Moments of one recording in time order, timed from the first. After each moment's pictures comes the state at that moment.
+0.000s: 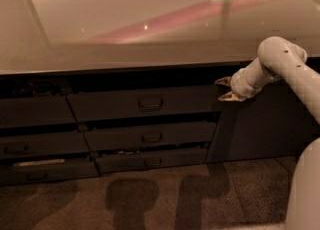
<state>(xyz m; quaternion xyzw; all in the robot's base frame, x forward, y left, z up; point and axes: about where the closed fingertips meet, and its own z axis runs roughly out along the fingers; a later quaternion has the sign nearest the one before) 0.690 -0.259 0.655 -0.75 0.62 0.04 0.23</state>
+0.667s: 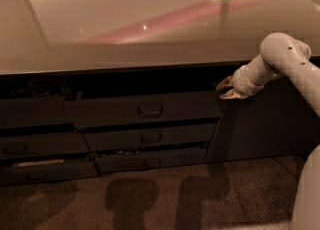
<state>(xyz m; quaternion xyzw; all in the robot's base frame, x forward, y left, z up) 0.690 -0.265 0.671 -0.76 0.61 0.02 0.24</state>
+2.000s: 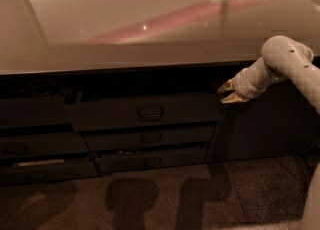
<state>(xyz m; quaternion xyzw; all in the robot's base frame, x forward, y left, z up) 0.675 -0.265 0.669 -0.76 0.61 0.02 0.23</state>
